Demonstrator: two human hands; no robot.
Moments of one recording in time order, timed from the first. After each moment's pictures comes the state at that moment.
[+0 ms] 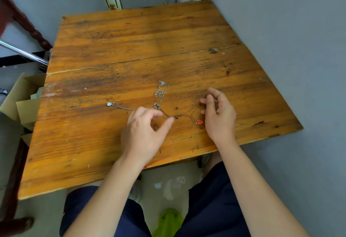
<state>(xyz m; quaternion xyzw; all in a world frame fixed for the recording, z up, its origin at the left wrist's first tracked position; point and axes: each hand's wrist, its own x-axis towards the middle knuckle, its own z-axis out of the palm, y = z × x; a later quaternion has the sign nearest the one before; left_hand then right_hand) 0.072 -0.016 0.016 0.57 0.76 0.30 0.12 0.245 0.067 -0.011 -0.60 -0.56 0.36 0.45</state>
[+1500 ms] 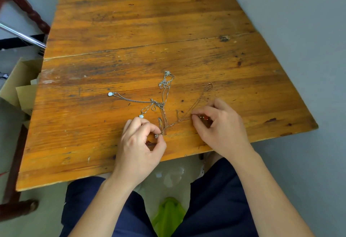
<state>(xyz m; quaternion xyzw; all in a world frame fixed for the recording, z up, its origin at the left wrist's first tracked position) 0.062 -0.060 -0.004 0.62 0.72 0.32 0.09 0.257 0.040 -0.003 -0.48 -0.81 0.18 0.27</state>
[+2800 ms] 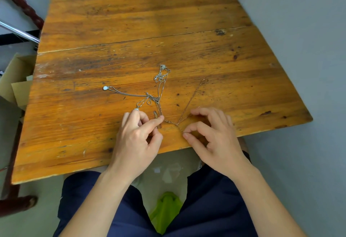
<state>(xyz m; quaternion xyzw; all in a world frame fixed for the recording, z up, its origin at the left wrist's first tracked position) 0.065 -0.059 -0.005 0.66 0.70 0.28 0.06 0.278 0.002 -0.016 -0.40 -0.86 0.19 0.25</state>
